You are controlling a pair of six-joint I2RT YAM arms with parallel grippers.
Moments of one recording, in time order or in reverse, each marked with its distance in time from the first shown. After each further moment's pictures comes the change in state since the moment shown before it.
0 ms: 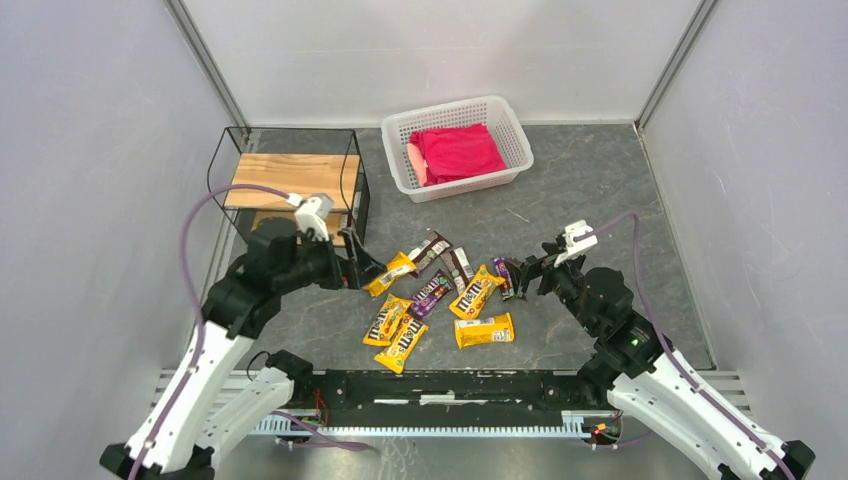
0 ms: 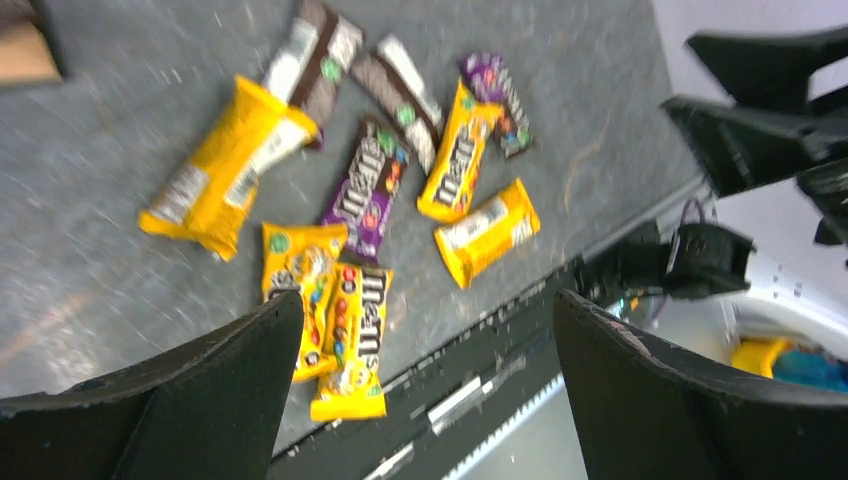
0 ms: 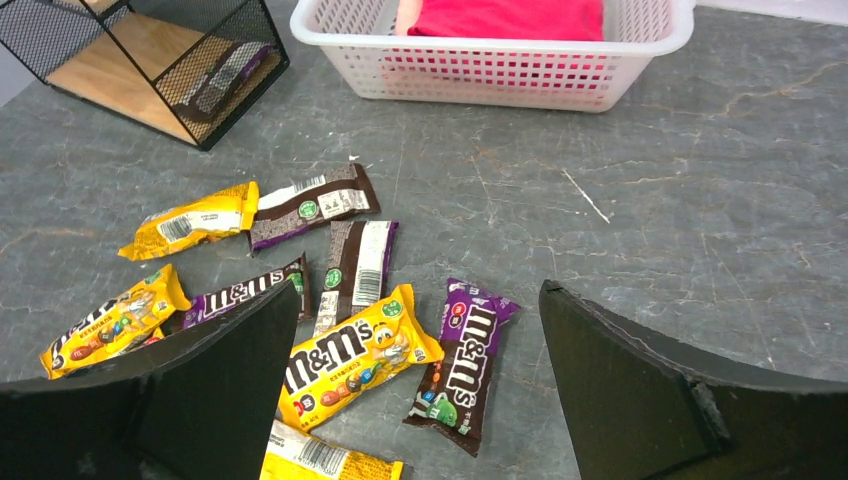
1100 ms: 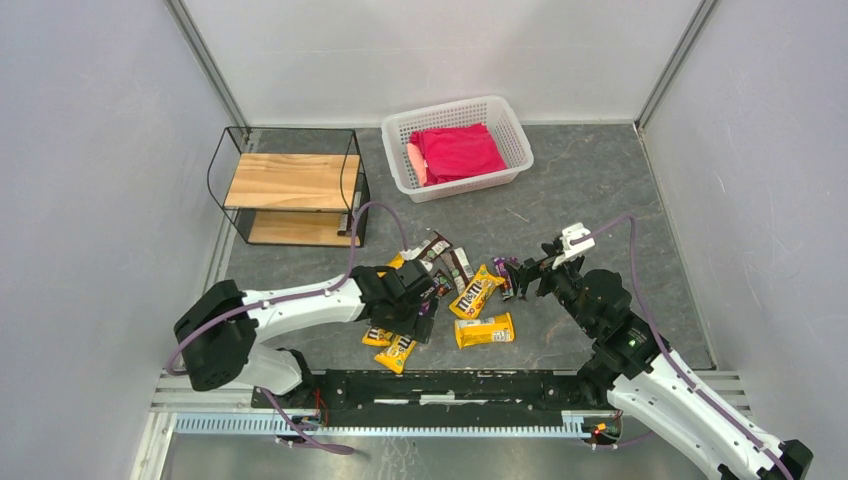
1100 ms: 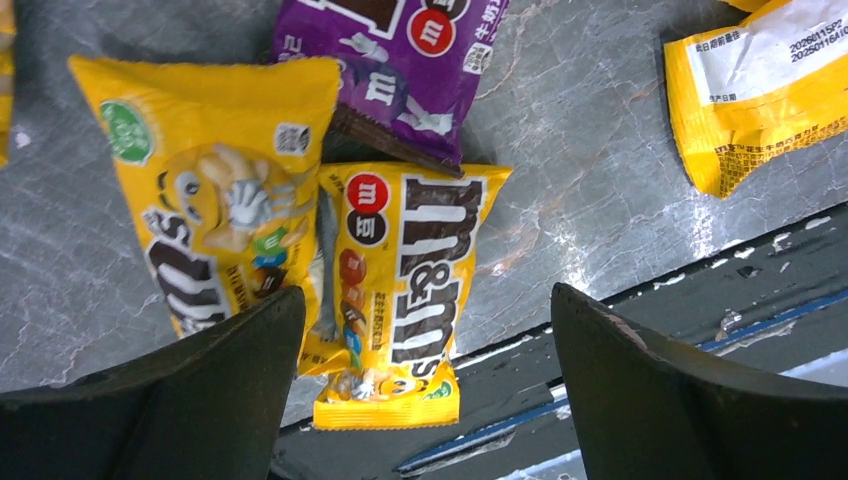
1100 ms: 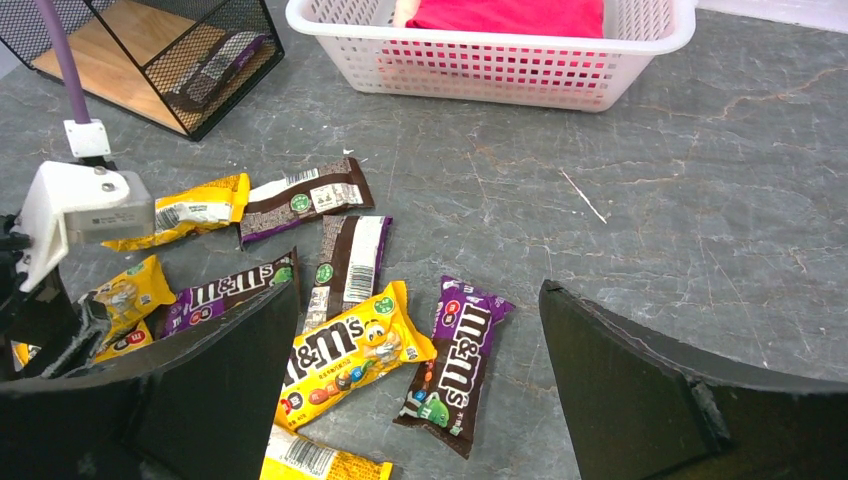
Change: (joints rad) left arm -0.596 0.704 -0.155 0.110 -0.334 -0.154; right arm 0.000 0.001 -0.040 0.036 -0.014 -0.030
